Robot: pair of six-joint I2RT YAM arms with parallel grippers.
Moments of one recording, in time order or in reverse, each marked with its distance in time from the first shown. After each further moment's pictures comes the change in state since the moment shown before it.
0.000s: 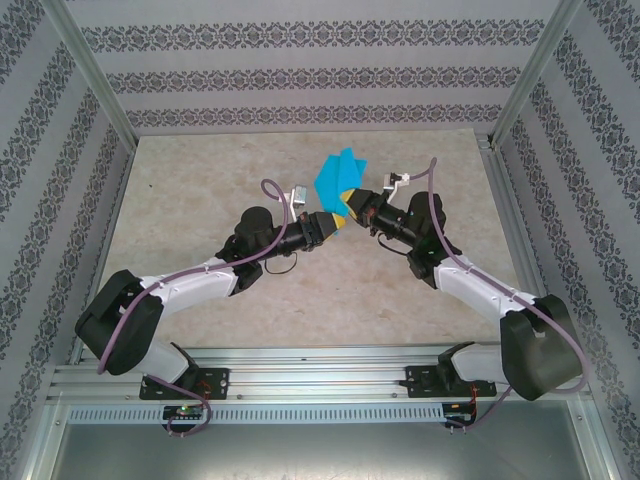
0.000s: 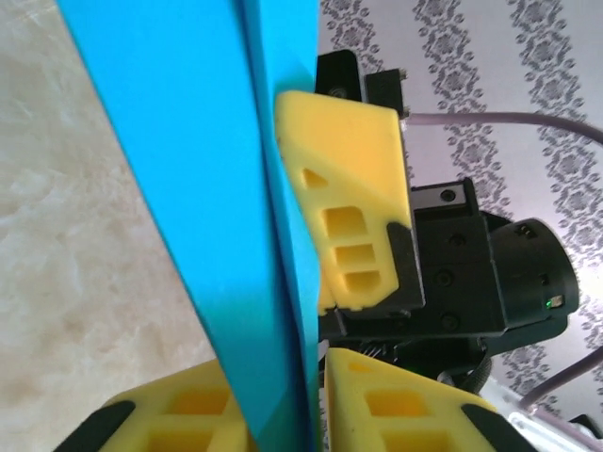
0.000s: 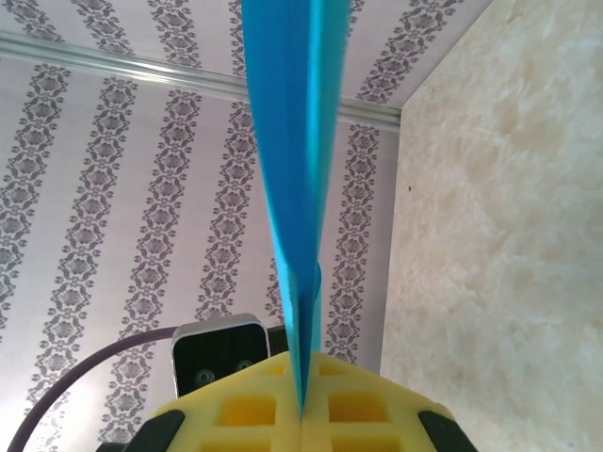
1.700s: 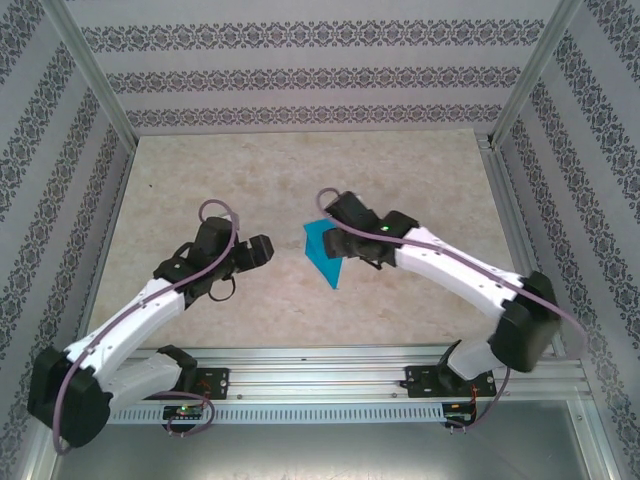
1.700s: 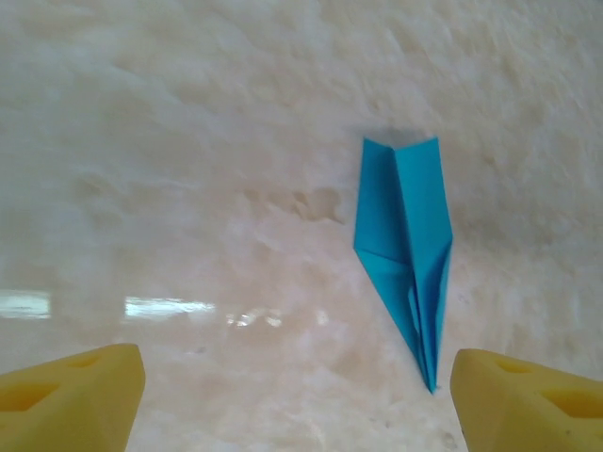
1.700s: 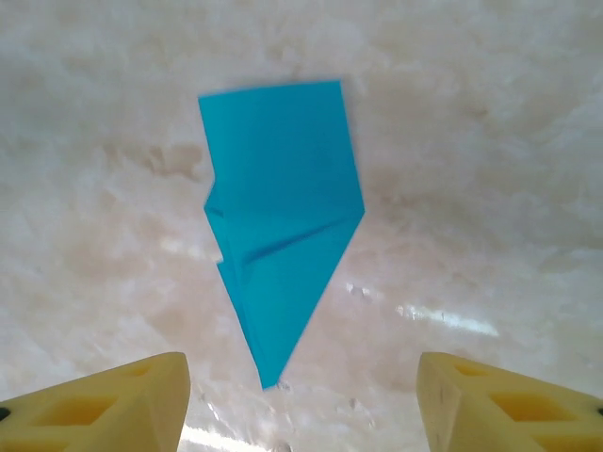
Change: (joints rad) left arm 0.207 -0.388 -0.061 -1.079 -0.439 0.474; right arm 0.376 0.137 0.504 -1.313 0.761 -0.838
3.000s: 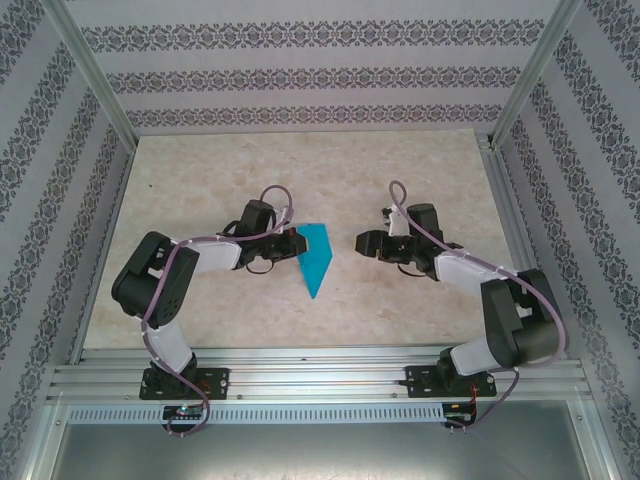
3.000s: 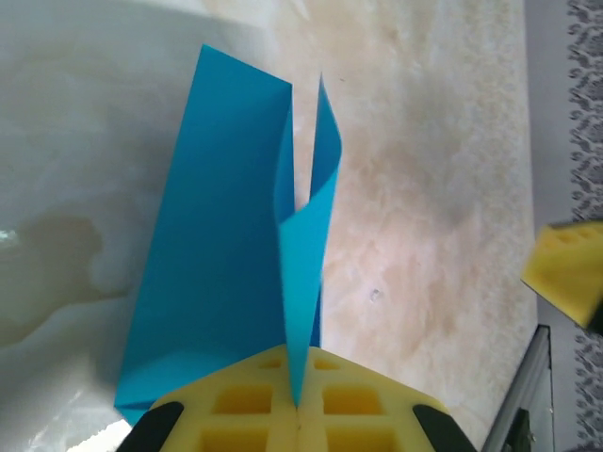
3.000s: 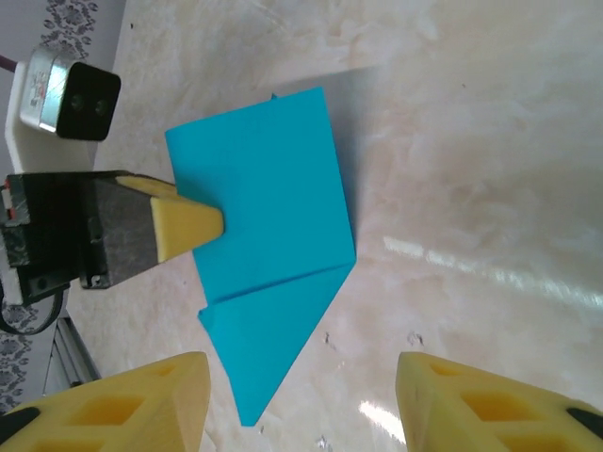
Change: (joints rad) left arm 0.036 0.681 0.142 0.554 0.528 0.051; right arm -0.524 0.051 -0.537 0.824 -0.916 -0.003
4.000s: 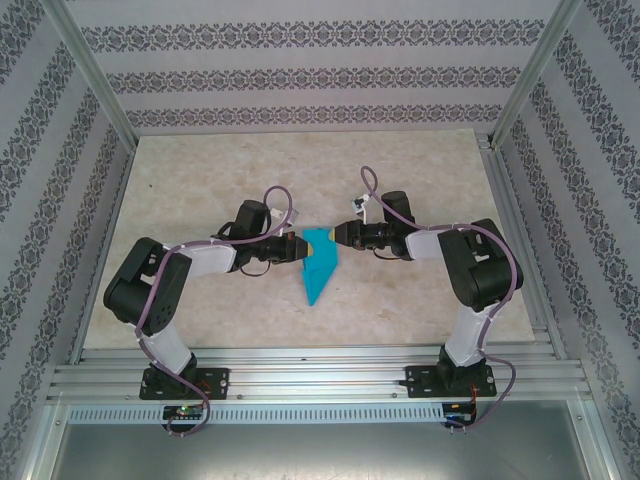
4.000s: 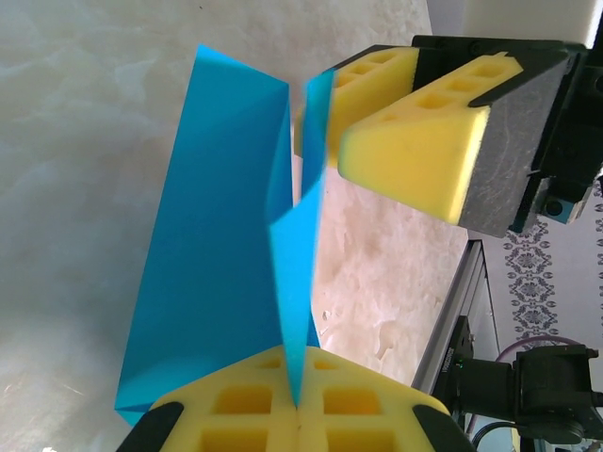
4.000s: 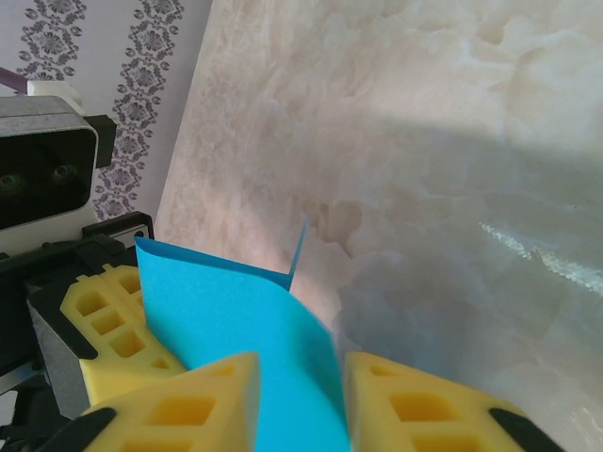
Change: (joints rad) left arm 0.011 -0.048 -0.032 0.013 0.187 0.078; right arm 0.066 0.380 0.187 0.274 -0.212 0.066
